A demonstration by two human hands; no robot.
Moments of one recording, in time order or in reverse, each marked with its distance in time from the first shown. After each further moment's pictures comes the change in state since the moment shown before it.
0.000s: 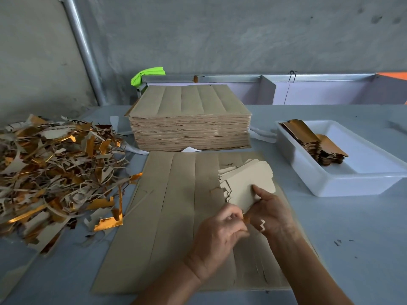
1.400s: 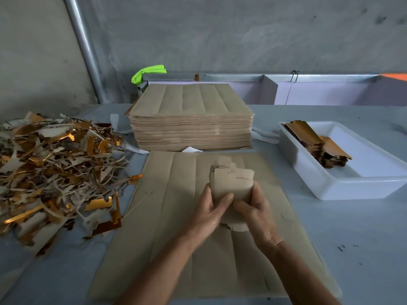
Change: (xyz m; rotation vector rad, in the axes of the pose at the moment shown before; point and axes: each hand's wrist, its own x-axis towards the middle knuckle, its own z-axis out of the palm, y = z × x) left_hand 0.025 -0.043 0.006 -0.811 0.086 -0.675; right_hand -0.005 0.029 0.004 -0.872 -0.093 -0.669
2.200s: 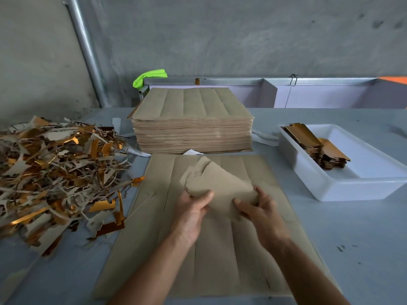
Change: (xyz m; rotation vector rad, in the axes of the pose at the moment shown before) left_hand -0.001 0.017 -0.013 -0.482 0.330 -0.110; right_hand 0.005 0.005 -0.009 0.158 0.084 0.163
